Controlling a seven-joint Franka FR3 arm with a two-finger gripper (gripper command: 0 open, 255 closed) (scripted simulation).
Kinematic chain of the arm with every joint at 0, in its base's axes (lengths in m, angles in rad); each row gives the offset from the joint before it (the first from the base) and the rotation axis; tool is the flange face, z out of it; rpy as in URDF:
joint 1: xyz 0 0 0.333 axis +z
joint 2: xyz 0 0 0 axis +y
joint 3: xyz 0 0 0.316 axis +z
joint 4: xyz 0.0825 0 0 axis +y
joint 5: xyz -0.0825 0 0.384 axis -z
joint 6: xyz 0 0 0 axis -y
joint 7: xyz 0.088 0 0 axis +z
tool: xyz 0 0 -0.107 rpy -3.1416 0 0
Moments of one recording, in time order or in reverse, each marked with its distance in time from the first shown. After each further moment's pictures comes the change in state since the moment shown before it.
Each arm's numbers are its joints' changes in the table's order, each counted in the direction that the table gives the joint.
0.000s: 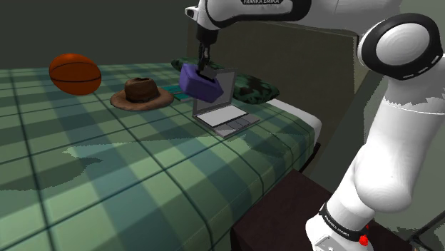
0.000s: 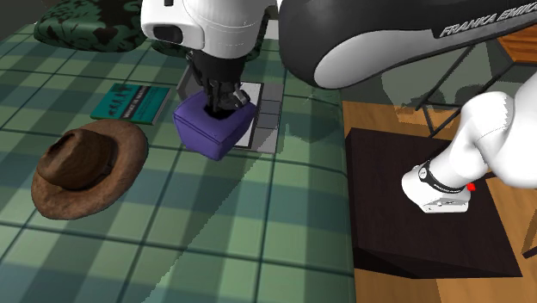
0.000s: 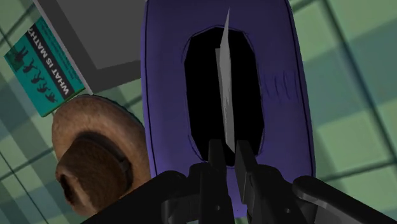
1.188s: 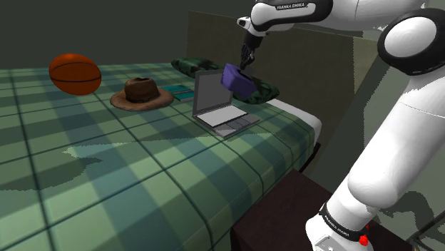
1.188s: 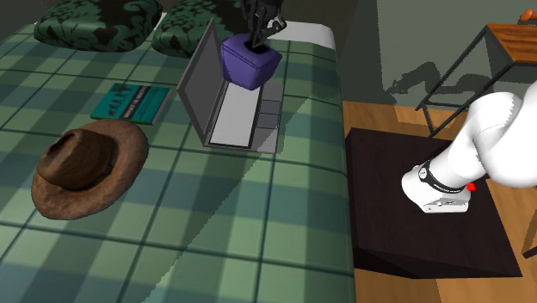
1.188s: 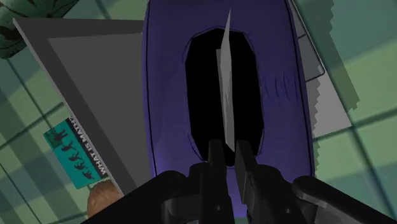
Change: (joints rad) arm -0.229 -0.144 -0.180 0.201 -0.145 0.126 0.428
